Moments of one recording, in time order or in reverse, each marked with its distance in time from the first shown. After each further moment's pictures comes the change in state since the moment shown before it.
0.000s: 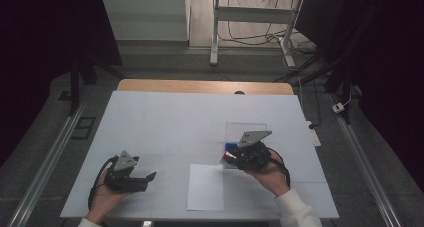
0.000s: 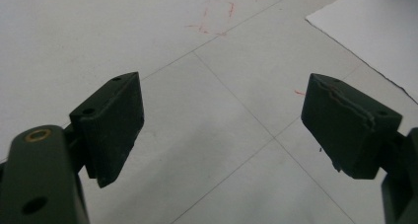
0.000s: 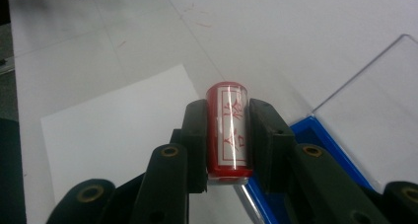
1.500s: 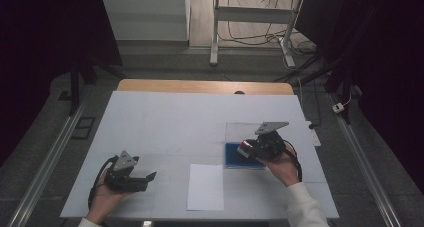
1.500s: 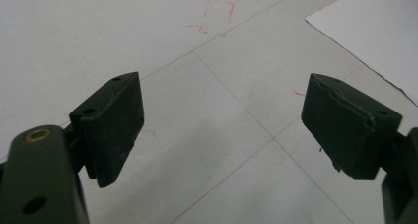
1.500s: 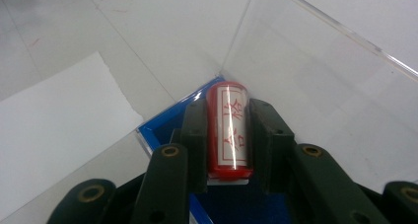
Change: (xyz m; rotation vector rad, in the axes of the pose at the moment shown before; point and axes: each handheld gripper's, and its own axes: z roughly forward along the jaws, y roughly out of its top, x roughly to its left) left arm 0.001 0.000 -0.001 -0.004 0.000 -0.008; right arm -0.053 -0.025 -0.014 0.014 -0.129 0.142
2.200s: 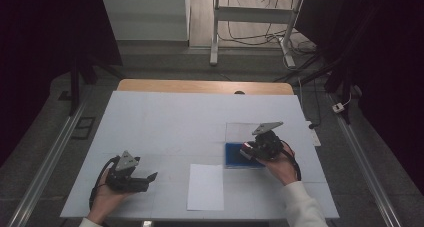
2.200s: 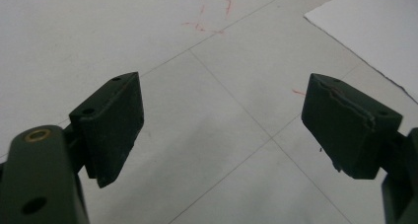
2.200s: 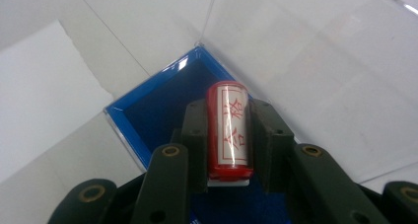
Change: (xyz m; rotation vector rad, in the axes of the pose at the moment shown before) left arm -0.003 0.001 0.002 0.008 -0.007 0.005; right arm -0.010 -0.008 0.016 0.085 -0.032 0.030
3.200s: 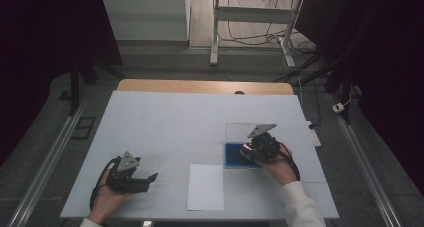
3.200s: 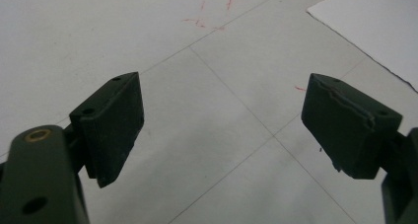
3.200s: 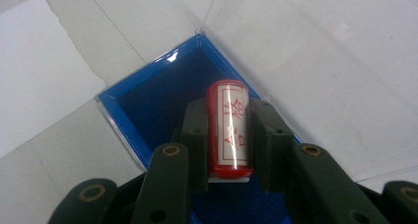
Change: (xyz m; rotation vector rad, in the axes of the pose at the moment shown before) left arm -0.001 -0.001 0.003 0.016 0.014 0.010; right arm 0.012 0.004 0.006 0.067 -0.067 -0.079
